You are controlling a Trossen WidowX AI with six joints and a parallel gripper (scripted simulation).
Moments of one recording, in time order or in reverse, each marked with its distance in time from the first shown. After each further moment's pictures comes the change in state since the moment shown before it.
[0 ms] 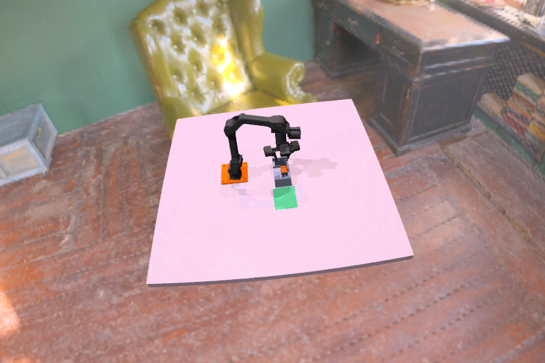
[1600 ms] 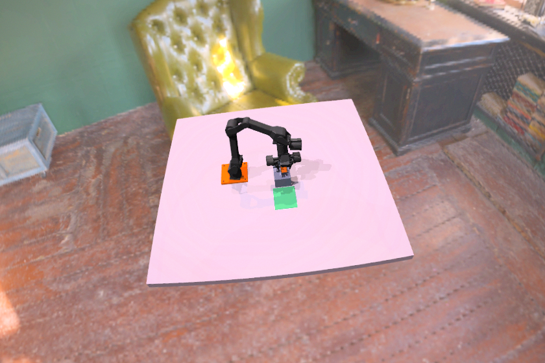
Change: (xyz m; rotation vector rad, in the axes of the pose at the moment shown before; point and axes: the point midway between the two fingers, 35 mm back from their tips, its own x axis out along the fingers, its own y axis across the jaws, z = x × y) arm 0.071 0.005 0.006 0.113 -0.002 0.016
